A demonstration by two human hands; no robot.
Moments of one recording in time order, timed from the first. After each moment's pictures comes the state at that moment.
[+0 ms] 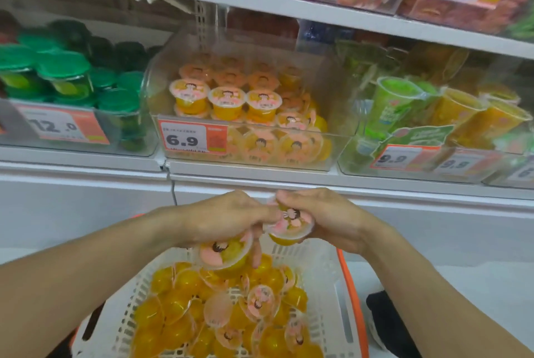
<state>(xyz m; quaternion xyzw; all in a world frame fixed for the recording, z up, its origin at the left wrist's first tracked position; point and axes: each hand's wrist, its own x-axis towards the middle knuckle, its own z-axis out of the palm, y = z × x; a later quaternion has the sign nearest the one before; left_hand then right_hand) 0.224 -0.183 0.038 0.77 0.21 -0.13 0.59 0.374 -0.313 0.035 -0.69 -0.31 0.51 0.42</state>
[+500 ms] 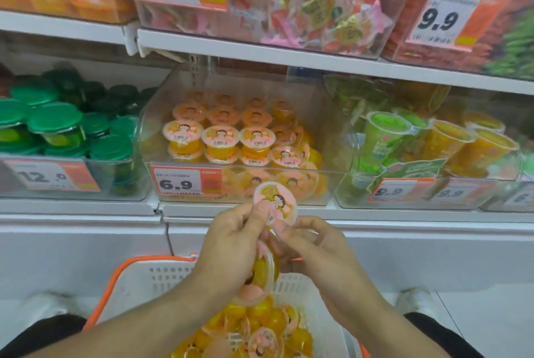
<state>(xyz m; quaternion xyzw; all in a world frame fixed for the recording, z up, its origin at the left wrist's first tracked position) 0.241 -0.209 0.045 0.66 0.30 0.27 0.63 0.340 -0.311 0.041 -0.68 -0.19 0.37 0.61</state>
